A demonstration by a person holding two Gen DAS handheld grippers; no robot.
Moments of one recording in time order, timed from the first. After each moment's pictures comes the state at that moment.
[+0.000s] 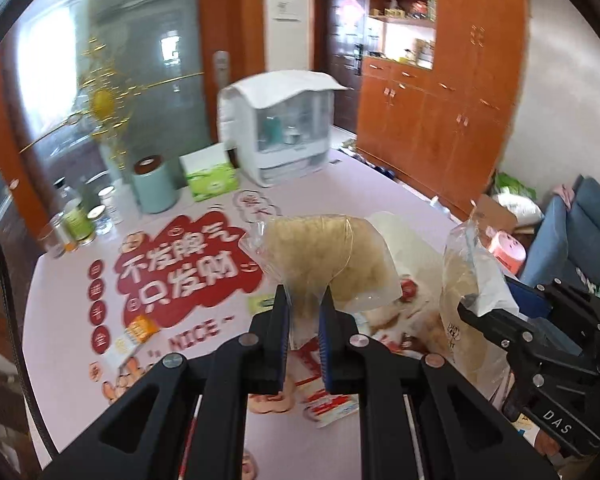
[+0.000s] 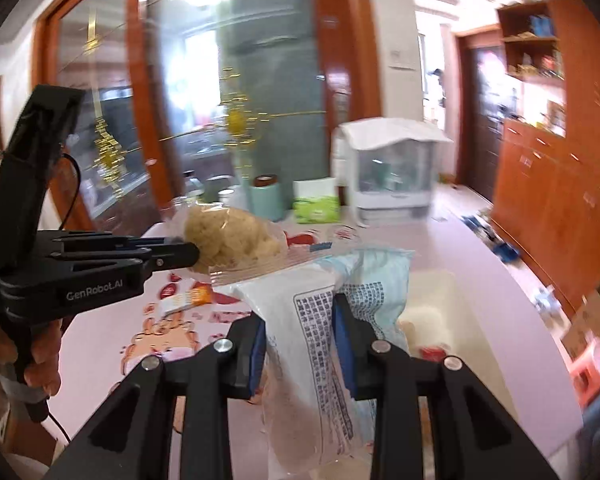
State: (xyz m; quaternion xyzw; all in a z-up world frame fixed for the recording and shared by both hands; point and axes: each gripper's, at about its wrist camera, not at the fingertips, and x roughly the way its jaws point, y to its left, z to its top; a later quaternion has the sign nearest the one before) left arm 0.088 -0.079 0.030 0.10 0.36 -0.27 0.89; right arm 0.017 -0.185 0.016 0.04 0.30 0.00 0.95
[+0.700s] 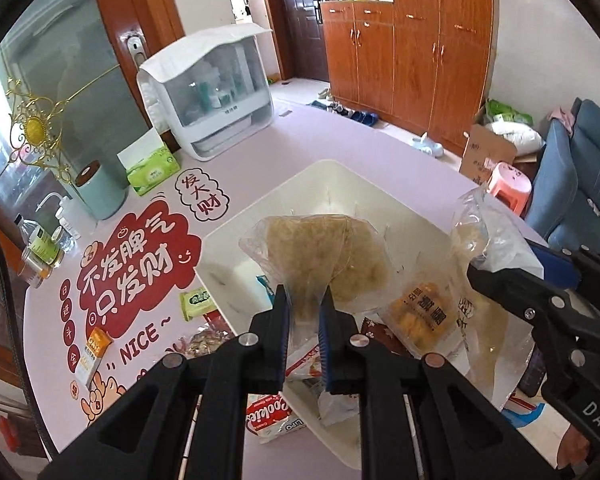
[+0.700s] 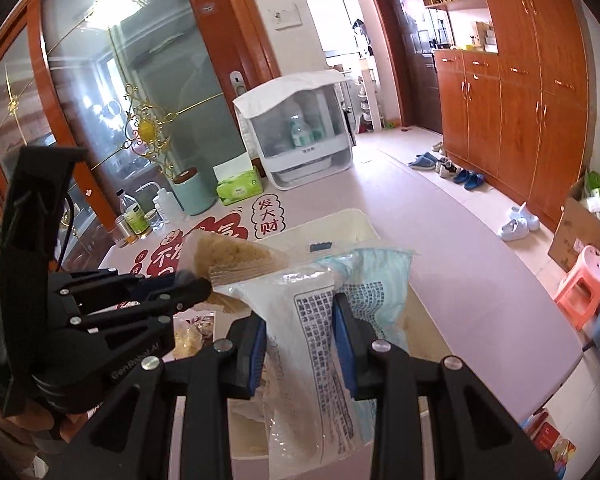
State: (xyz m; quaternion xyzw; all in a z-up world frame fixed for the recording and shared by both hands) left arm 0.083 -0.223 -0.034 0.20 0.41 -0.27 0.85; right arm -0.001 -0.300 -0.027 0.14 0.34 -0.06 0.93
